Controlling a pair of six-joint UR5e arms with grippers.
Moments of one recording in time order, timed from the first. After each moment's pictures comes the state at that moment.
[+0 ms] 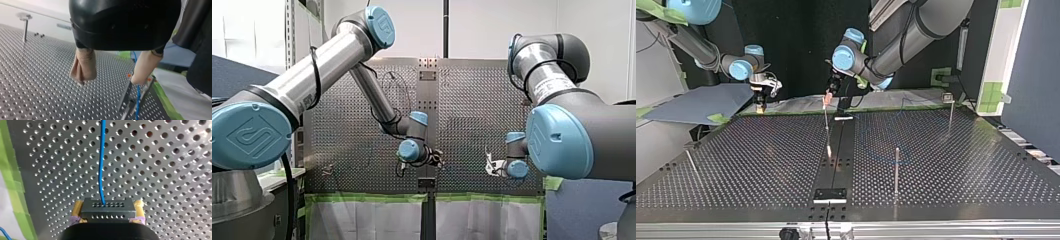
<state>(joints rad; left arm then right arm) -0.61 -2.37 -1.62 -2.57 -1.70 -1.67 1.77 -0.60 1.53 -0.76 1.50 1.51</state>
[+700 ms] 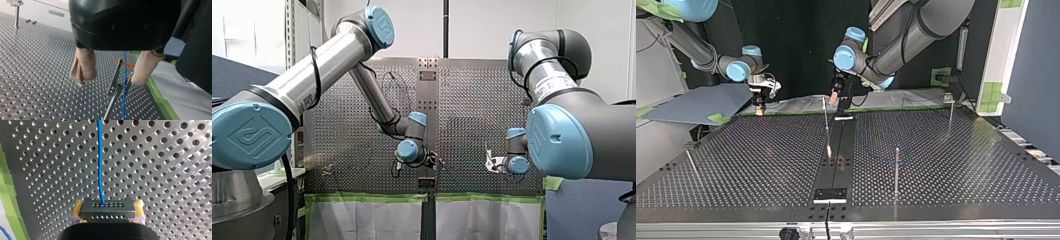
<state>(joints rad) -0.60 -2.36 -1.63 -2.61 -1.75 -1.66 1.76 -0.62 1.53 -0.74 1.48 1.51</state>
